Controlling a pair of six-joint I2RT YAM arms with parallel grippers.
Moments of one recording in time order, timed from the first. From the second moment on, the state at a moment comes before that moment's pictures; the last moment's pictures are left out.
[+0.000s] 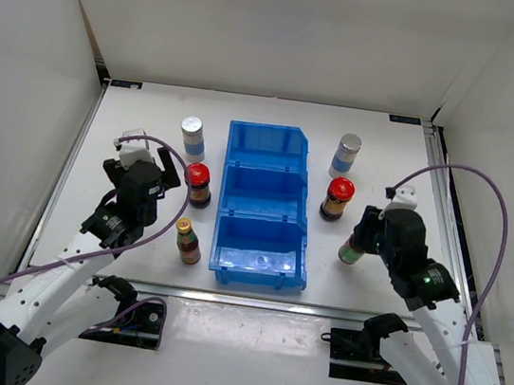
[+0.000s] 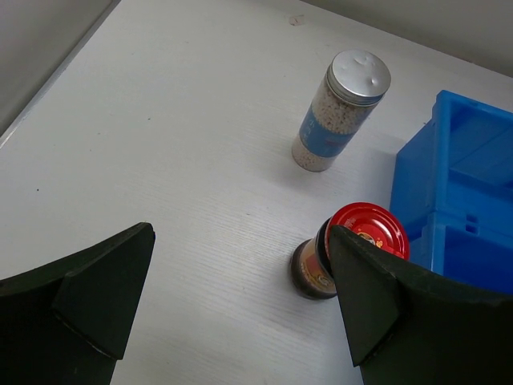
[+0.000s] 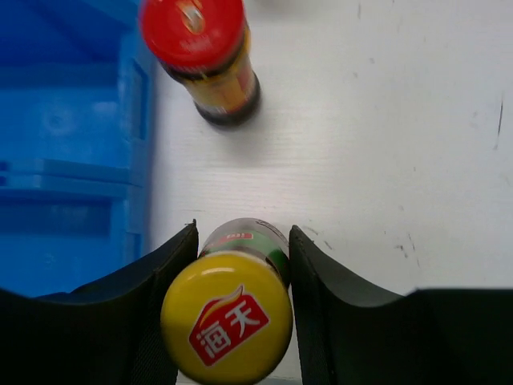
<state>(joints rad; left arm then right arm) -0.47 0.80 0.70 -0.25 -0.73 -0.38 0.43 0.64 0.67 -0.64 0.23 0.27</state>
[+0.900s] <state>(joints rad) -0.47 0.80 0.69 -0.21 -0.73 -0.34 0.93 1.03 0.85 -0.48 0.04 0.10</state>
